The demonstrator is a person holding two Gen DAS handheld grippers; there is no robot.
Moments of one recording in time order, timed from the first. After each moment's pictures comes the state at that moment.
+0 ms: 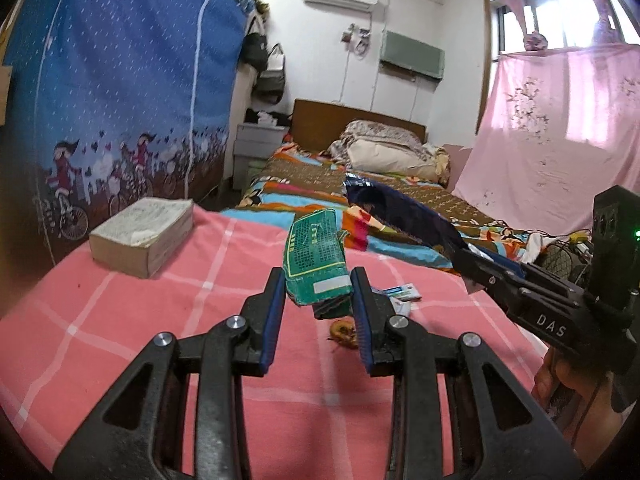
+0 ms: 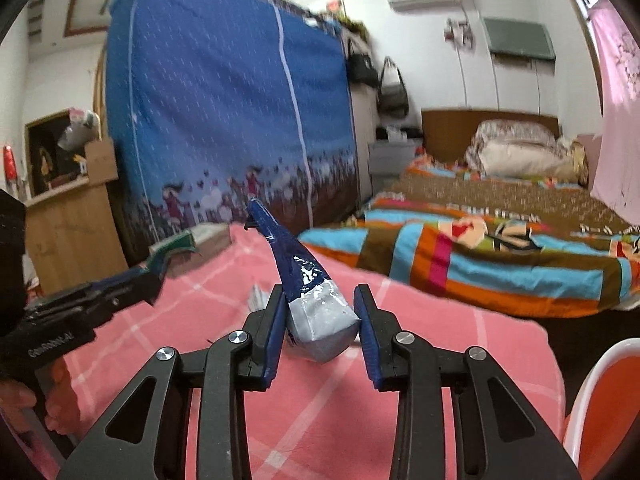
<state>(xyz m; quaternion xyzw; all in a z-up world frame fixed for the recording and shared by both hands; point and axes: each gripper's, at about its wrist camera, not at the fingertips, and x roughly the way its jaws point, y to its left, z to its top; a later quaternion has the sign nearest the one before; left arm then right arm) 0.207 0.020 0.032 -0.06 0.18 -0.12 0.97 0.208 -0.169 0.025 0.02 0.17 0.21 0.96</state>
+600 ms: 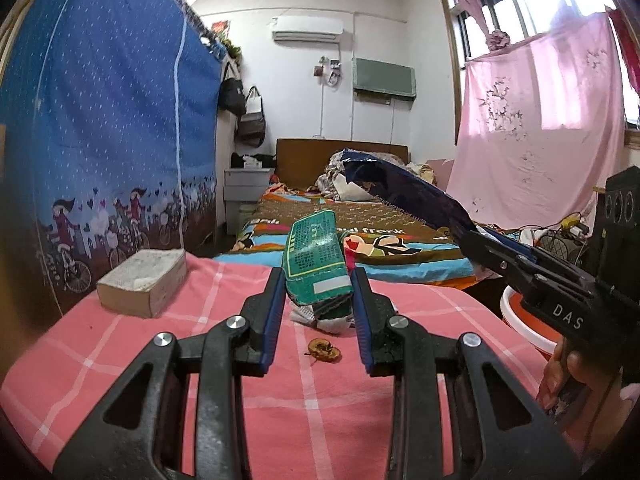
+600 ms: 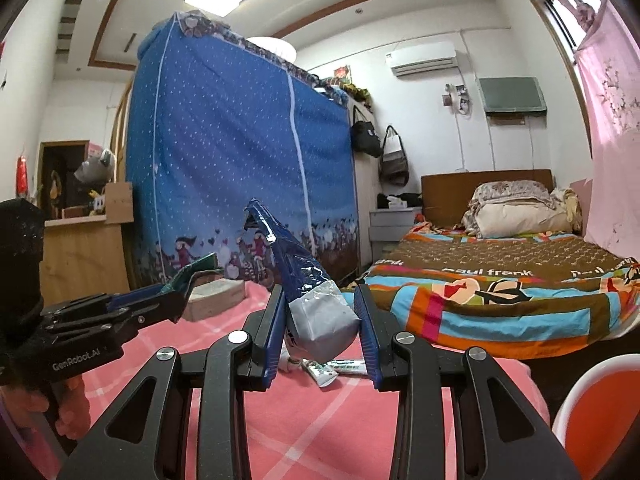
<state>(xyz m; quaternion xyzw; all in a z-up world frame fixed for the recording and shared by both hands) 0.173 -0.001 0.044 0.00 0.10 -0.13 0.99 0.164 -0.186 0.035 0.02 0.05 0.21 0.98</state>
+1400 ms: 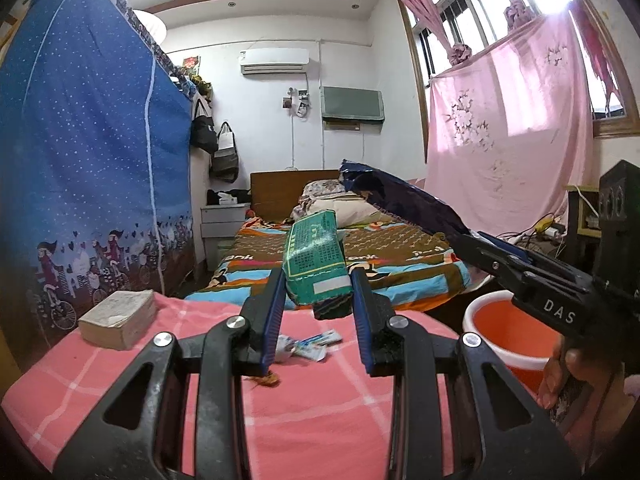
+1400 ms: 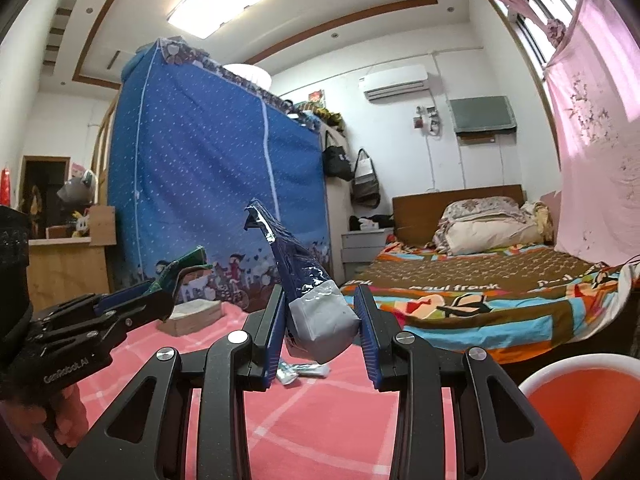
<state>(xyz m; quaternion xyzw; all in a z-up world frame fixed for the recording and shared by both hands) 0.139 -0.048 0.066 0.02 0.04 -0.17 0.98 0.115 -0.225 0.046 0.04 0.00 0.15 0.99</state>
